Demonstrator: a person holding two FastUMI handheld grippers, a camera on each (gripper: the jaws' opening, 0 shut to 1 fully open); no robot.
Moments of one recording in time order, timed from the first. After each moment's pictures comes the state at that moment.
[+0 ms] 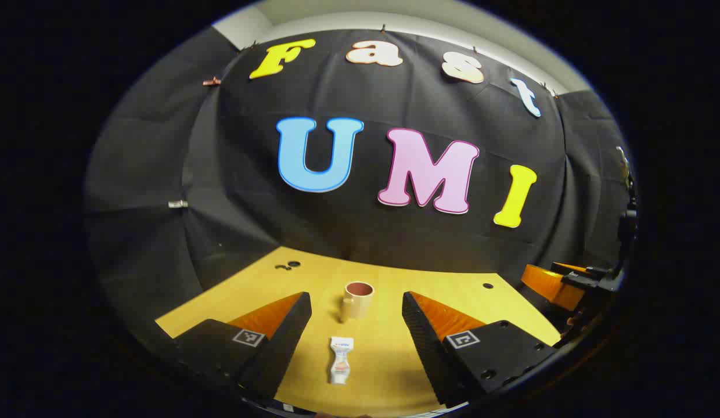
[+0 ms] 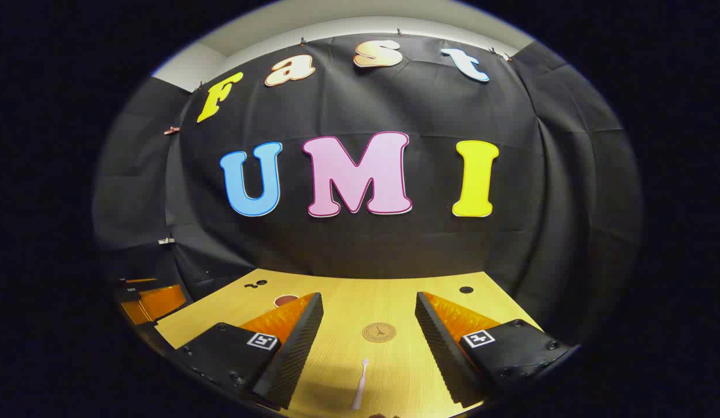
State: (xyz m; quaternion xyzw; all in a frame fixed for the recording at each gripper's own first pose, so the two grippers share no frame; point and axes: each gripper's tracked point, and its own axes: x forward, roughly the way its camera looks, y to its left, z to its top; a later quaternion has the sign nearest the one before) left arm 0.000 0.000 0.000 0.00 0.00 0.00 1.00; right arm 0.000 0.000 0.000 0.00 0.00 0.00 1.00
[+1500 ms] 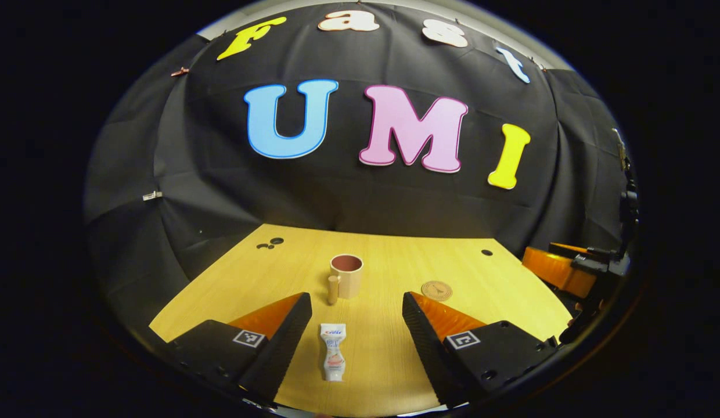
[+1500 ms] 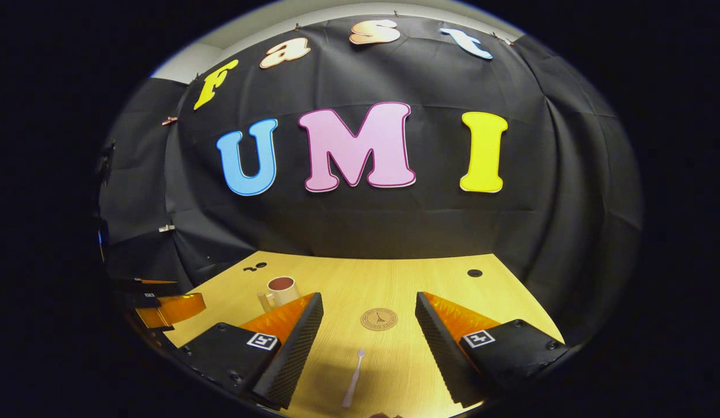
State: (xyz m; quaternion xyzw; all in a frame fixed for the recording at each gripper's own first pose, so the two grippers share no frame) left arm 0.059 -0.013 -0.073 0.02 0.12 -0.03 0.99; right arm 0.034 -0.018 -0.050 0.01 0.06 0.02 1.00
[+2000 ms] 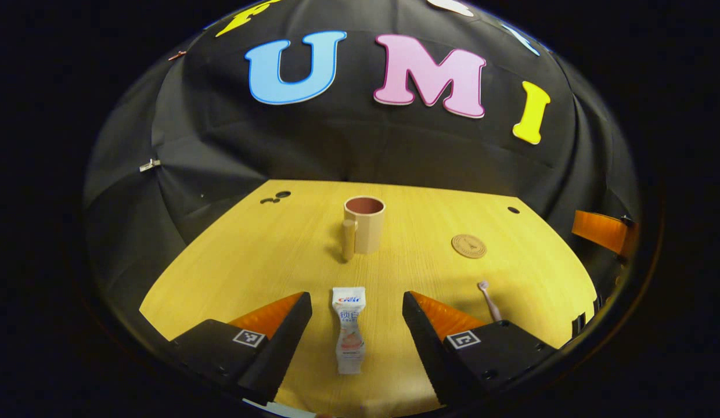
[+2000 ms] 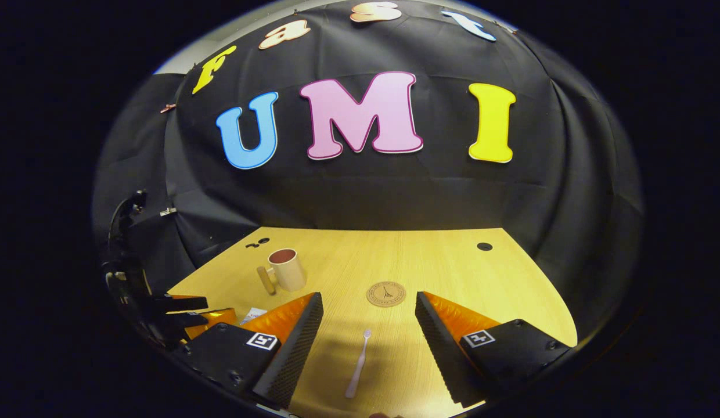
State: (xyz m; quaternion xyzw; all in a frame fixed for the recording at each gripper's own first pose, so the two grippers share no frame) left arm 0.100 0.017 -0.179 0.03 0.21 0.00 0.98; right arm 0.038 -0.009 -0.103 0.01 0.13 0.03 0.99
